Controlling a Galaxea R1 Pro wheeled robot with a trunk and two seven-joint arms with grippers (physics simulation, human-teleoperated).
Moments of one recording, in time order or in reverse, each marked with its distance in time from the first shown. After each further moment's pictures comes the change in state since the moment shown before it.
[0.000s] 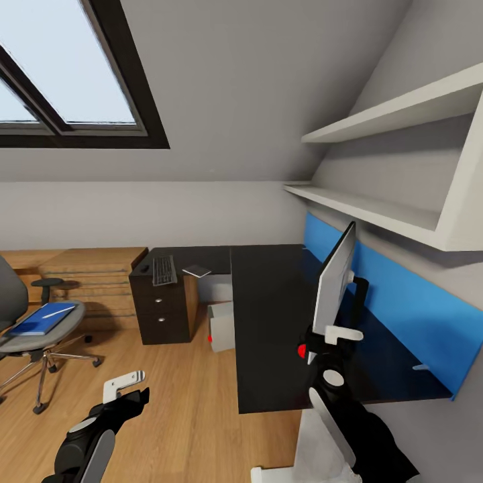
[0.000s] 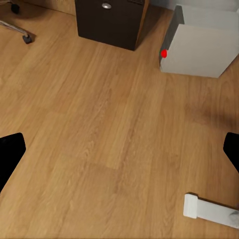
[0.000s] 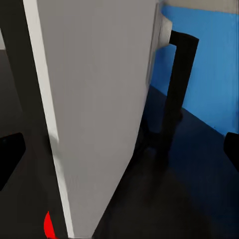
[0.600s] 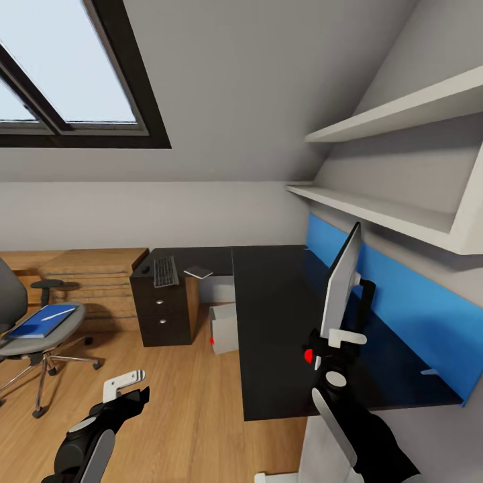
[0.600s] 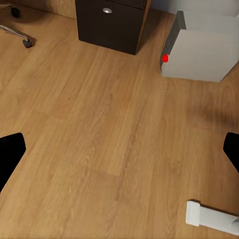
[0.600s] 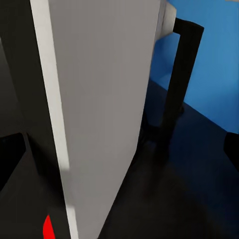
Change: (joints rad) left arm 0.000 0.000 0.000 -0.005 0.000 -0.002 -0.002; right arm -0.002 -0.001 -0.027 0.043 0.001 -0.002 0.003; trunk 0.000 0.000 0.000
